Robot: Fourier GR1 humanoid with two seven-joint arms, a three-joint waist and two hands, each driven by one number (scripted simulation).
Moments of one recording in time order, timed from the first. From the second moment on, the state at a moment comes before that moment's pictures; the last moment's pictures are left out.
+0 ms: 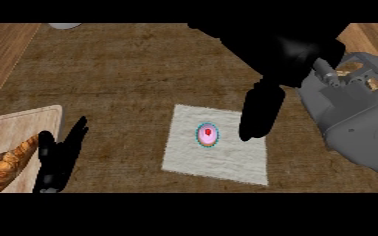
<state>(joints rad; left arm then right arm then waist) 0.08 0.37 -0.15 -1.36 0.26 0.16 0.16 -1.12 -0.55 0.54 -1.65 -0.14 0.49 0.96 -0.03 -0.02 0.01</state>
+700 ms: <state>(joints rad) 0.09 0.37 -0.15 -1.40 0.24 0.13 0.19 -0.99 -0.57 0.58 -1.80 -0.19 0.47 1.02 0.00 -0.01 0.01</state>
